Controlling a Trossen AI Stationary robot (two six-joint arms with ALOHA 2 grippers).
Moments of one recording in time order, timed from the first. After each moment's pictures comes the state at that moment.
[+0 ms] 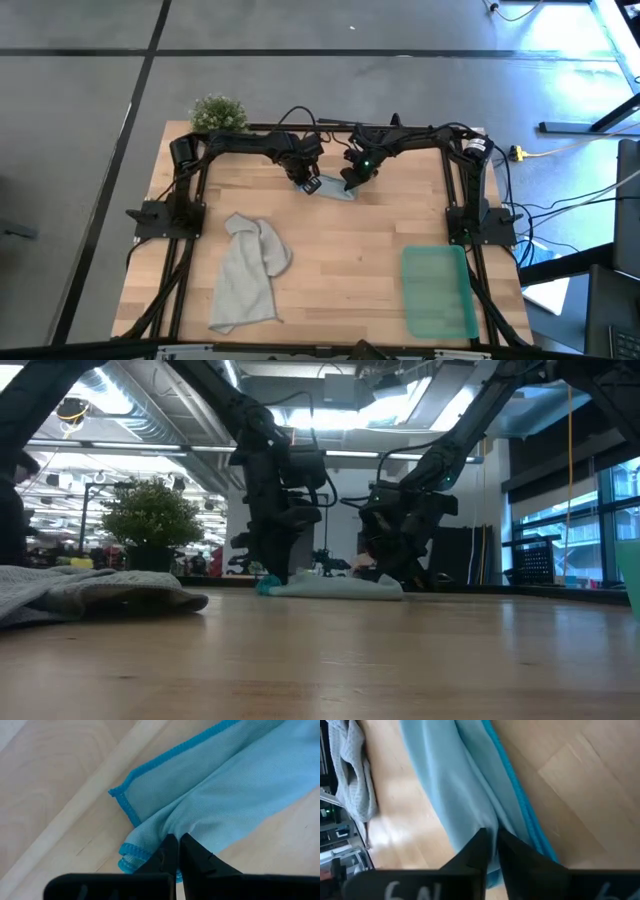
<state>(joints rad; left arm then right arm) 0.43 1.97 1.33 -0.69 0.10 -0.36 -0.59 1.99 1.12 -0.37 -0.70 0.38</state>
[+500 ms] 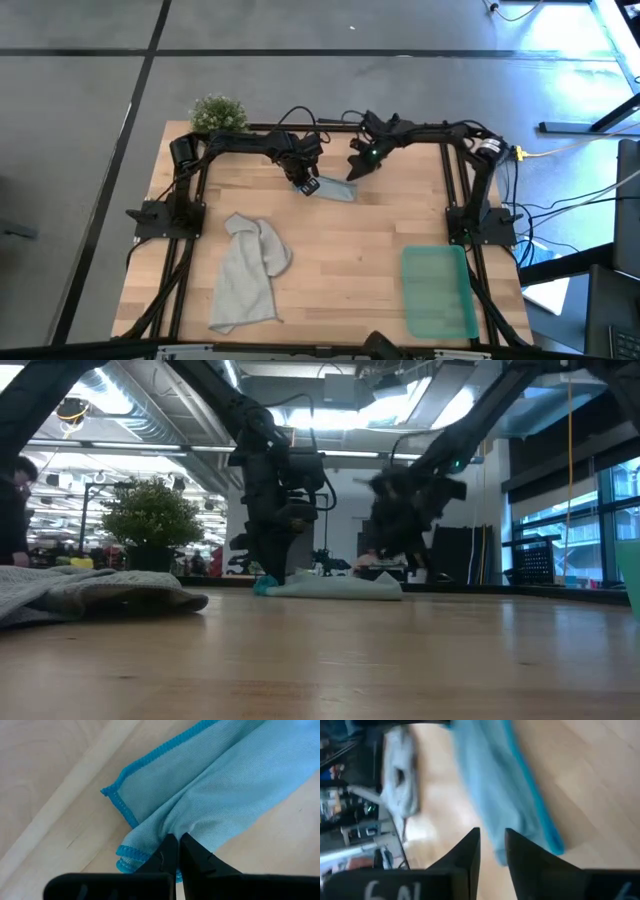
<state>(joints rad) 0.42 1.97 1.33 -0.72 0.15 -0.32 -0.67 1.88 1.12 -0.43 -0.83 0.35</state>
